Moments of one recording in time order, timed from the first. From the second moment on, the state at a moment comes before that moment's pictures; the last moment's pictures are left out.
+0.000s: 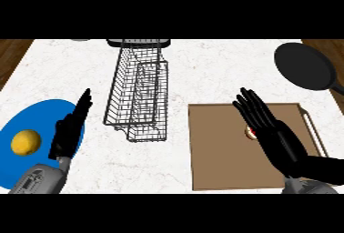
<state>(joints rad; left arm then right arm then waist) -0.19 0.44 -0.33 -1.30 0.23 0.33 -0.03 -0.07 -0.30 0.27 -1.71 -0.41 0.12 -0.11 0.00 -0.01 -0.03</state>
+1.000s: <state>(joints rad) -0.12 0.49 -0.23 -1.48 0.40 0.21 0.09 -0.03 -0.29 0.16 -1.61 0.38 -0.67 0.14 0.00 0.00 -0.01</state>
